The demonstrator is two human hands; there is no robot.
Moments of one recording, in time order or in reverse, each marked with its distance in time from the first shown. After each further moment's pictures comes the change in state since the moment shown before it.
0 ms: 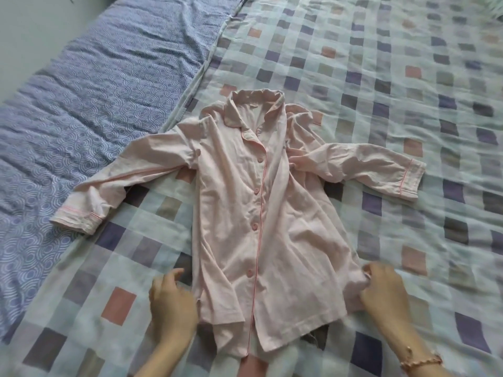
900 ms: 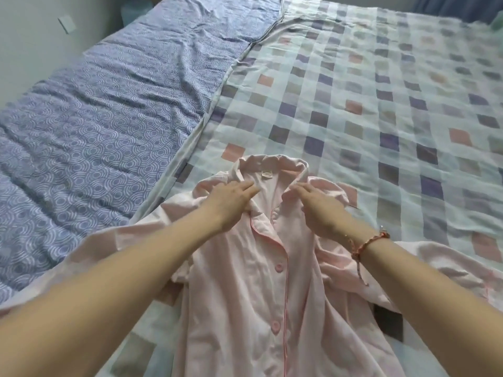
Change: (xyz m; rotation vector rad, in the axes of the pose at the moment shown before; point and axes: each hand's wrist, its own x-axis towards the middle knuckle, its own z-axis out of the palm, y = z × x) left_hand 0.304 0.281 0.066 0.783 -0.250 1.134; right_hand 0.279 -0.277 -0.062 -0.227 -0.039 -0.708
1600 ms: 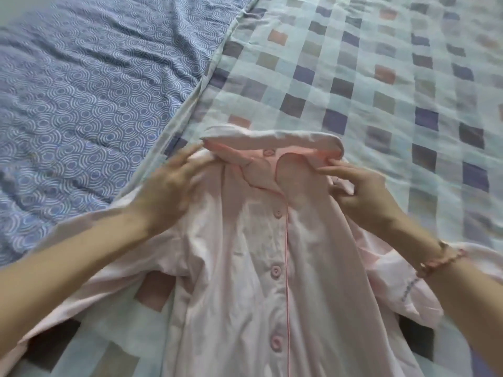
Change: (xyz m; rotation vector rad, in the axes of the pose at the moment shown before) left_hand -0.030 -0.082 0.042 -0.383 0.411 0.033; right_hand 0.017 0.032 0.009 0.464 0.272 0.050
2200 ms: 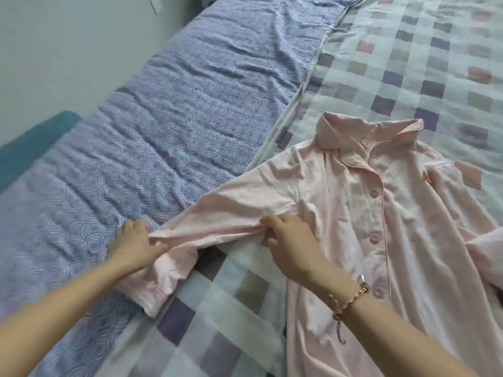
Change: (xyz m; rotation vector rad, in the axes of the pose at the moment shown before) left_hand -0.253 -0.071 -0.109 0.260 -0.329 -1.198; right_hand -0.113 -0.191 0.165 -0.084 -0.277 -0.246
